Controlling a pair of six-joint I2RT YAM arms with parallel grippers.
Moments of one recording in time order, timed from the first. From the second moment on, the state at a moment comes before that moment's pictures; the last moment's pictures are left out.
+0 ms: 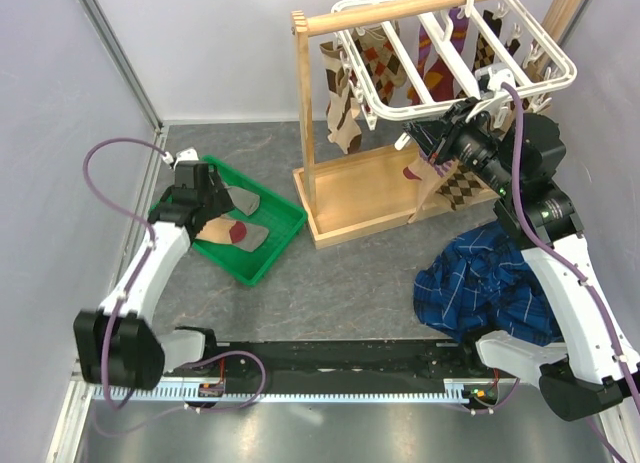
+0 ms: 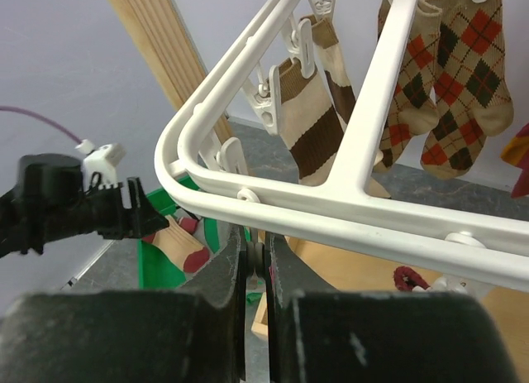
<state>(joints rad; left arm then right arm) -0.14 1.14 0.93 -0.50 -0.28 -0.43 0.35 1.10 1.47 -0.33 -0.29 0.31</state>
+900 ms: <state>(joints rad) -0.01 1.87 1.34 -0.68 -0.26 -0.18 0.37 1.09 1.46 -0.35 -0.23 0.26</state>
